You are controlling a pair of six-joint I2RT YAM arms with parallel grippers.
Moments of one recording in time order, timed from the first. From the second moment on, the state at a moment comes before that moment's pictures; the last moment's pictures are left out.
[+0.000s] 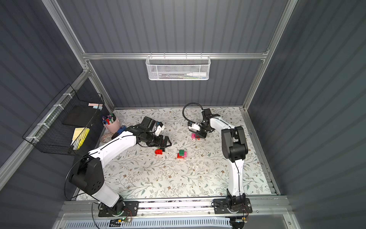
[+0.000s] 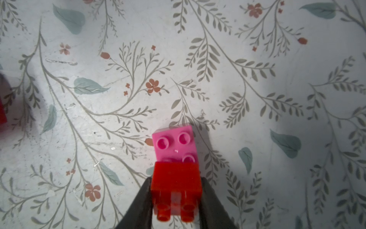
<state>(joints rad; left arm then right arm) -0.44 1.63 1.26 -0.70 0.39 -0.30 0.23 2.14 1.62 -0.76 -0.37 -0.96</state>
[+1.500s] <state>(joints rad) -0.43 1.63 1.29 -0.71 0.40 -0.28 0.26 2.09 1.53 -0.90 -0.18 -0.90</state>
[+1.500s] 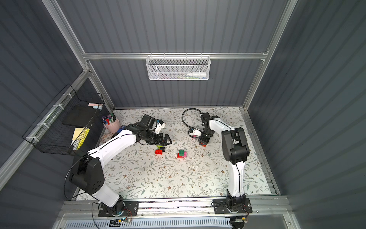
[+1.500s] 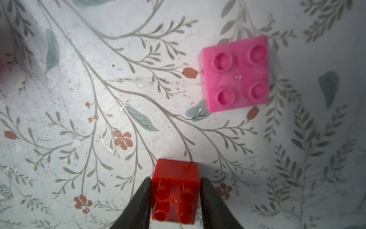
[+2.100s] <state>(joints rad) -0.43 1.63 1.29 -0.72 0.40 -0.27 0.26 2.08 1.51 -0.89 -0.16 -0.87</state>
